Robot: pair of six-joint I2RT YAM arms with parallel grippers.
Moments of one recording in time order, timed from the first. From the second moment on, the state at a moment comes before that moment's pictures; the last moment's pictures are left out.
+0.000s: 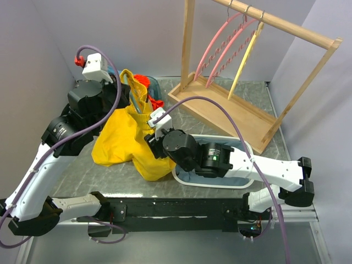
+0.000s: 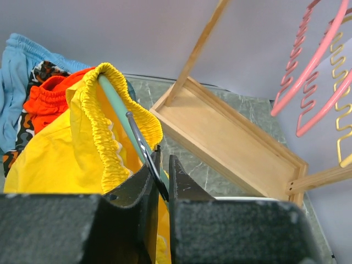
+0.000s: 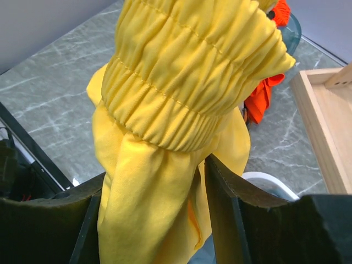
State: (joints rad) left arm -0.70 1.13 1.69 -0.70 -0.49 -0.46; right arm 1.33 1.38 1.45 -0.43 0.60 0.15
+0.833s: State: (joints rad) left arm -0.71 1.14 1.67 -0.68 -0.60 -0.47; right arm 1.34 1.39 1.63 -0.53 0.58 0.24
